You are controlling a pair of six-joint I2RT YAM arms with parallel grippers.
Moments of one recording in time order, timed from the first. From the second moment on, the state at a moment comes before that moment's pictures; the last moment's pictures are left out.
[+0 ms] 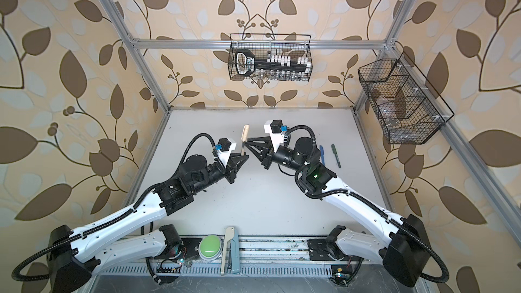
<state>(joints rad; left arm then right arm) -0.82 0.96 0.73 0.08 0.02 -0.12 0.68 1.13 0.86 0.38 -0.42 0.29</state>
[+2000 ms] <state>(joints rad) -0.82 0.96 0.73 0.08 0.02 -0.11 0.53 1.34 1.09 0.36 -0.78 0.53</state>
